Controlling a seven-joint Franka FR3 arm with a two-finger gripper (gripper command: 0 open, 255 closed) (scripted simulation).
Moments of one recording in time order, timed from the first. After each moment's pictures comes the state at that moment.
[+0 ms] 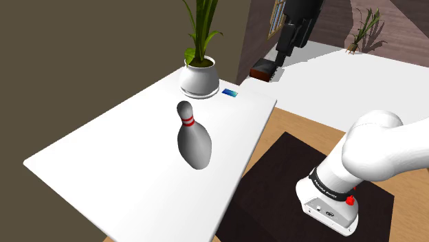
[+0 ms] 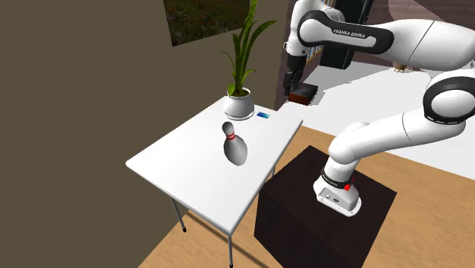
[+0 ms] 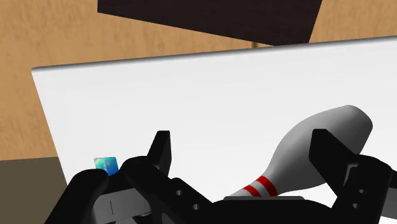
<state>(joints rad) -0.01 -0.76 0.07 -2.26 0.05 1.49 -0.16</state>
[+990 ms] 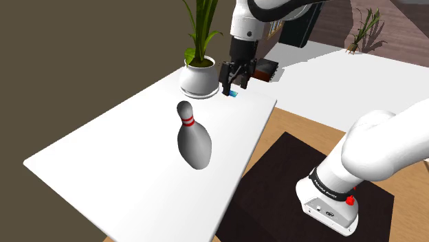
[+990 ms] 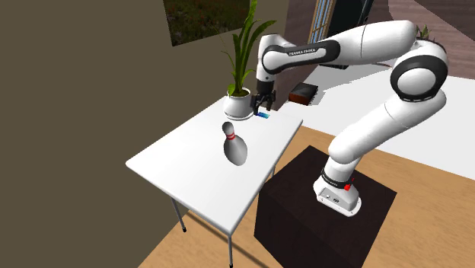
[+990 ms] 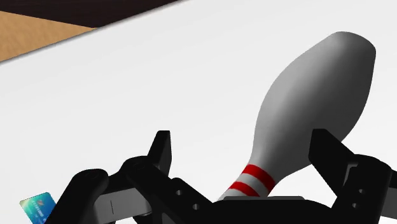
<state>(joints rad) -0.02 -0.45 0.20 -2.33 0.22 1.83 0.12</state>
